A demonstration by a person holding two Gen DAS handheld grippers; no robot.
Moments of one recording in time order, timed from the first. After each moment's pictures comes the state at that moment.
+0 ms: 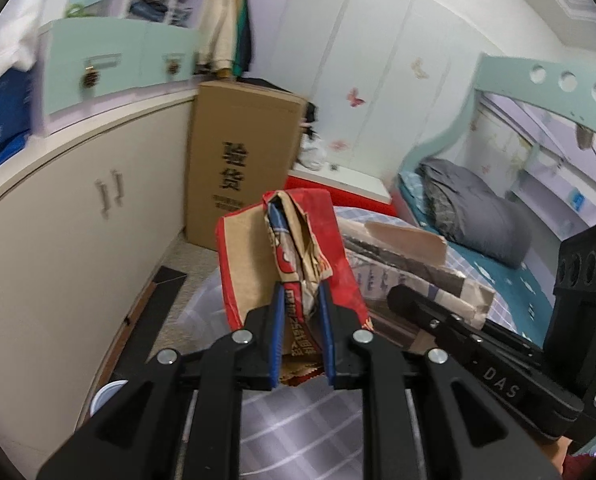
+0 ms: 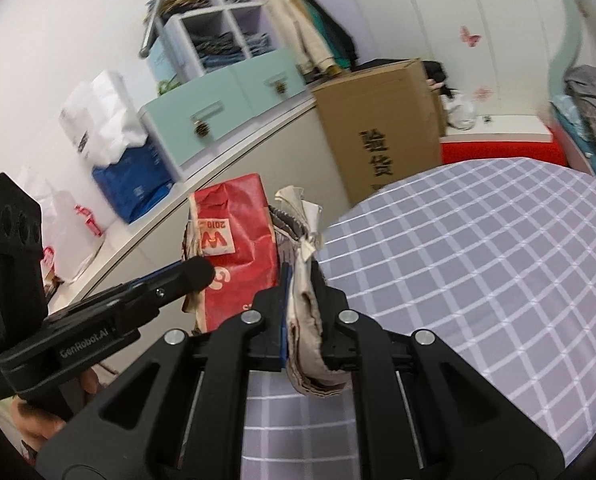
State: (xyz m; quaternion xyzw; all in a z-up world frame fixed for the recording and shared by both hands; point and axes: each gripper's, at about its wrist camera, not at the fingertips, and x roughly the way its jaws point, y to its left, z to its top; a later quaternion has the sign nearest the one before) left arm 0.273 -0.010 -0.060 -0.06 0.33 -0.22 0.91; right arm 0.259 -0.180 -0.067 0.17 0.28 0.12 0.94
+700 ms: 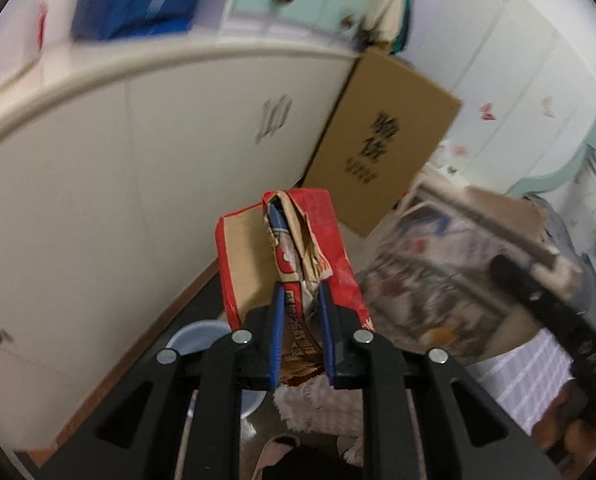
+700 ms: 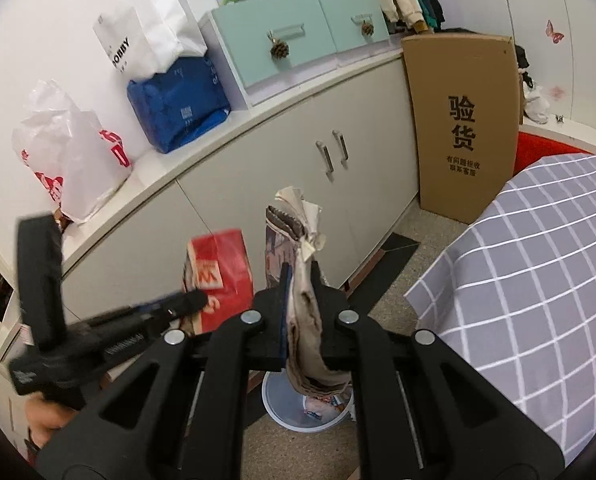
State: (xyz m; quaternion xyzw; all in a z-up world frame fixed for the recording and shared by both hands) left arm 0.327 0.220 -0.167 -0.15 0.42 -0.05 0.89; right arm 0.335 0.010 -0.115 0.10 0.34 0.20 0.91
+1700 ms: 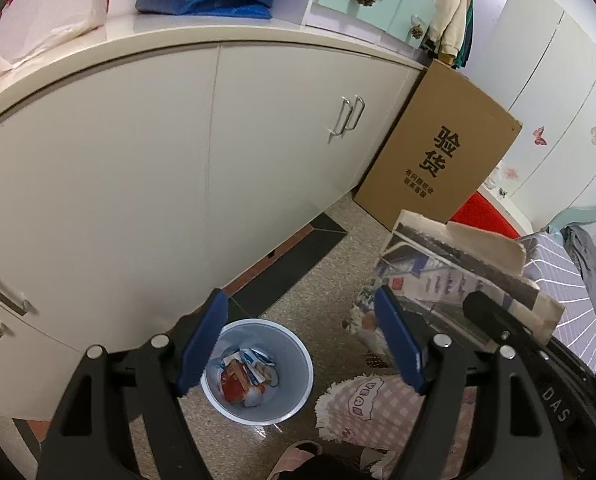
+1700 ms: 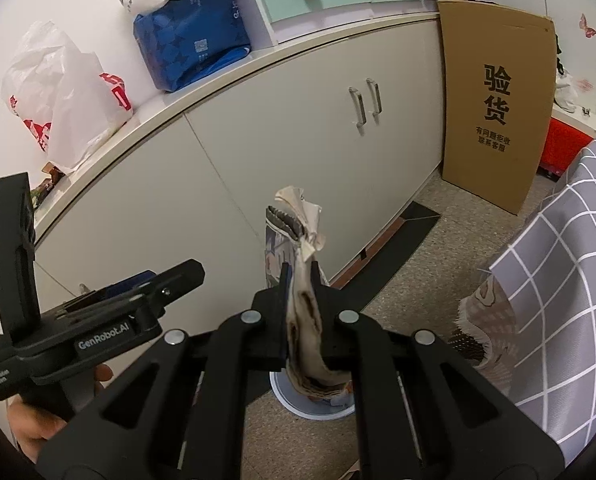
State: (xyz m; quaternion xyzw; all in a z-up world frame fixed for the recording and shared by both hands) left arm 0.318 0.268 -0.188 -0.17 0.42 0.04 0.89; right arm 0.357 0.085 -0.172 0.06 0.40 0.23 0.89
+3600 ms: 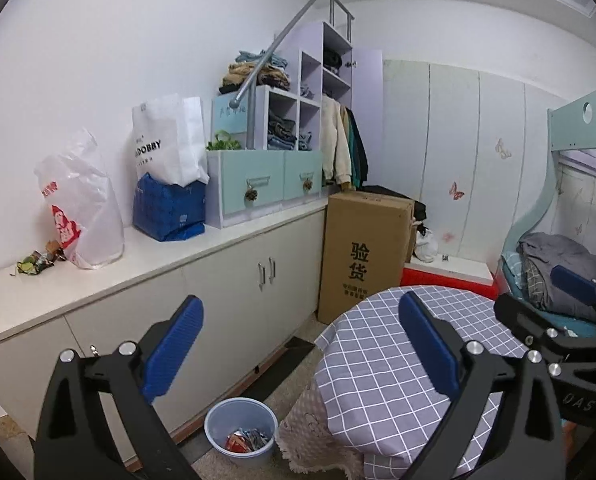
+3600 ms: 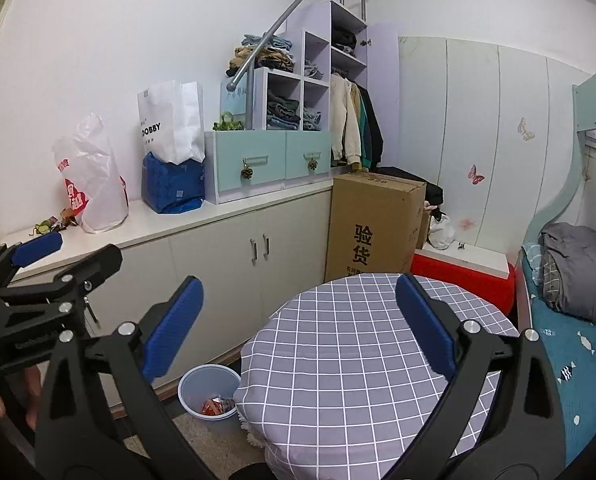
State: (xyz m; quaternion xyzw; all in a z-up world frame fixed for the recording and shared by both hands) left arm 0.001 0.013 0.076 -0.02 0.16 0.04 0.99; right arm 0.043 -0.157 0.073 -0.03 0.16 0.11 0.98
